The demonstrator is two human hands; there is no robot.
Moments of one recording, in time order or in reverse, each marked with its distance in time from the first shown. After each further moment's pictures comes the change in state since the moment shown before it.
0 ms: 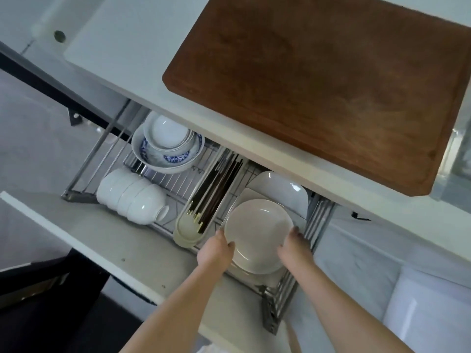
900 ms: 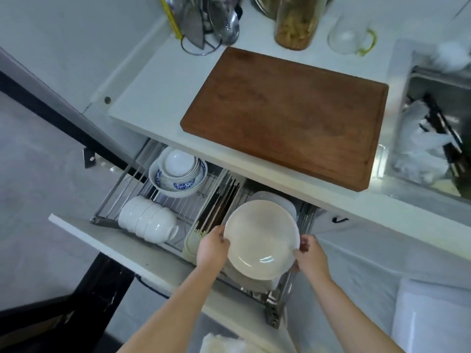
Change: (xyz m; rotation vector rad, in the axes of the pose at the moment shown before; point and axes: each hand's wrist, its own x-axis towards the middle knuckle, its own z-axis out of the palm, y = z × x) left_hand -0.088 0.010 -0.062 -0.424 0.210 0.164; right_hand -0.087 0.042 -0.034 0.801 0.253 -0.068
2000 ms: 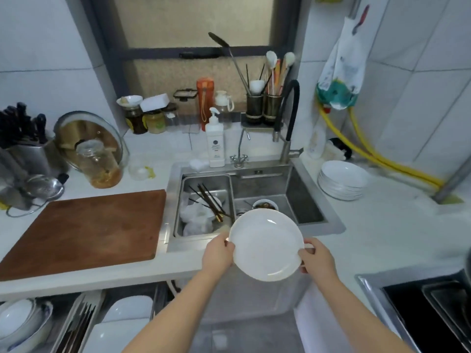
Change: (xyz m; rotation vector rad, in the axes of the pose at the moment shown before) left_hand -0.268 0.311 0.251 0.097 -0.187 0.760; right_hand -0.116 0.161 -0.446 0.579 0.568 -0.154
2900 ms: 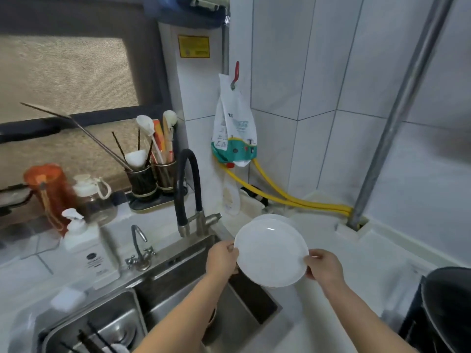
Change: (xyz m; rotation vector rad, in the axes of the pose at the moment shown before) left_hand 0.248 0.233 0.127 -0.057 -0.407 0.237; right_hand 0.214 -0.081 -0.117 0.106 0.539 0.153
